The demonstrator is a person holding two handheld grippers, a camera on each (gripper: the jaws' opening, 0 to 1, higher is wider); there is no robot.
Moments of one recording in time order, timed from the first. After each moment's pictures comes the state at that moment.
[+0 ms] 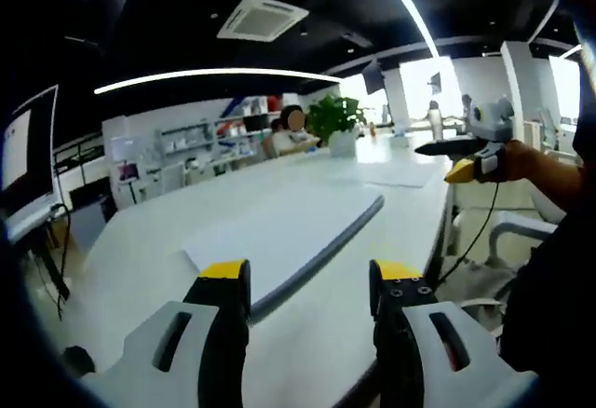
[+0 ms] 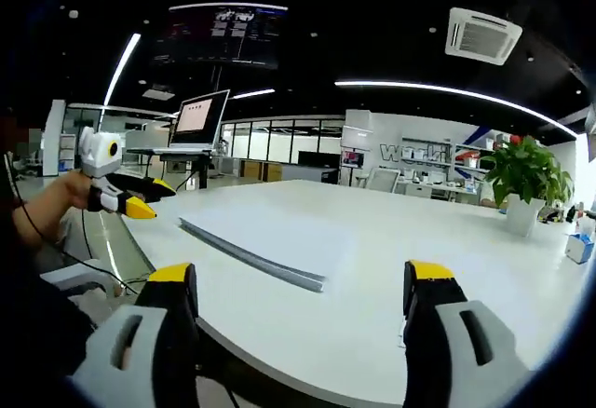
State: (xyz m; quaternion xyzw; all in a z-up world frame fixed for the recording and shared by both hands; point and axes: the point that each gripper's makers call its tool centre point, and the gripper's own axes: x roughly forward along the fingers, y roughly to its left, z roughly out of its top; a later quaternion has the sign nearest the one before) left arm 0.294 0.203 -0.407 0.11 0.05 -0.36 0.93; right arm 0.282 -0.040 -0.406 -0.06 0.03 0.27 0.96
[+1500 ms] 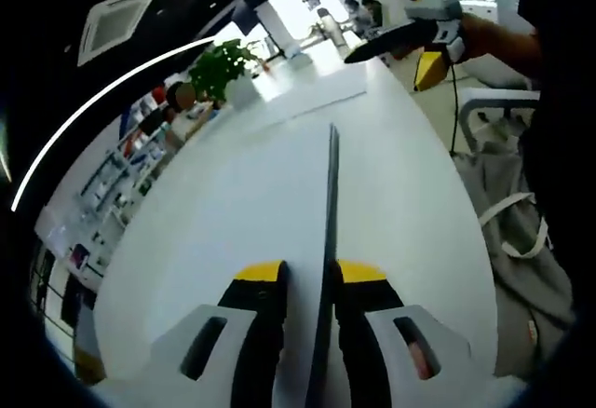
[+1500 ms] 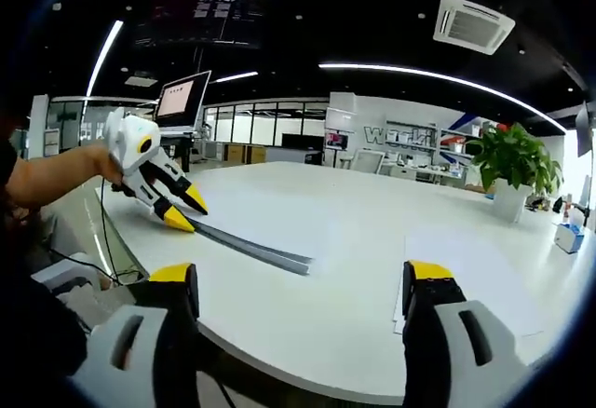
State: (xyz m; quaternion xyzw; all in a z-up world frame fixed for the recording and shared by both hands) left arm 0.349 0.126 -0.460 0.36 0.12 -0.50 0.78; right arm 0.293 -0.049 -0.424 -0.07 0.07 0.24 0.97
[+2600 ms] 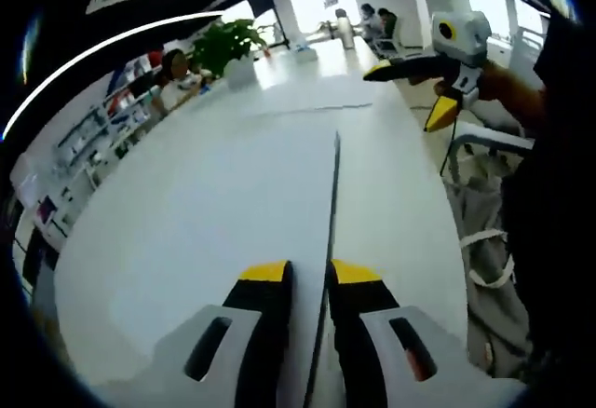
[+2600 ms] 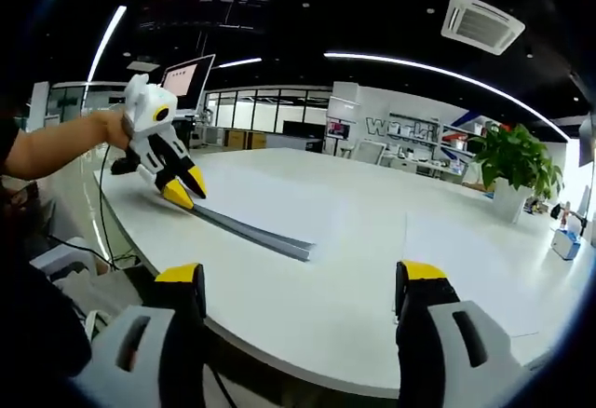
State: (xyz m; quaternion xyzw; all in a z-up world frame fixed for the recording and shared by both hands) left arm 0.346 0.125 -0.457 0.24 0.24 -0.55 0.76; right arm 0.290 -0.051 -0.434 -0.10 0.09 0.23 0.96
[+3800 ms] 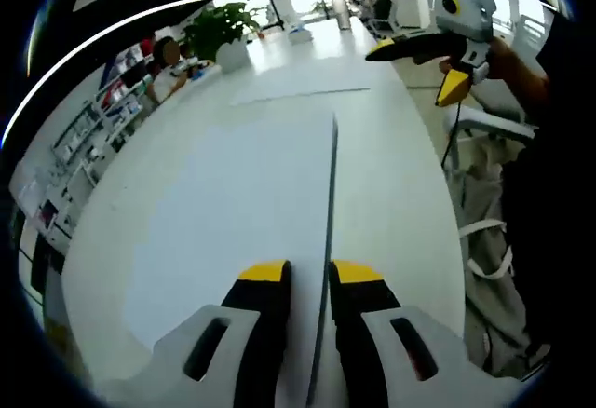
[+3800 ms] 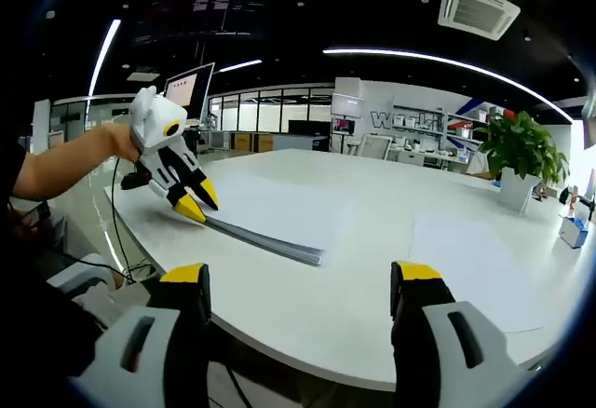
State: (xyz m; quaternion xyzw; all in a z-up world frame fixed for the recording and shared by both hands) left arm 0.348 0.126 -0.460 0.32 0.24 -0.53 0.75; right arm 0.282 -0.044 -0.422 -0.06 0.10 0.26 0.96
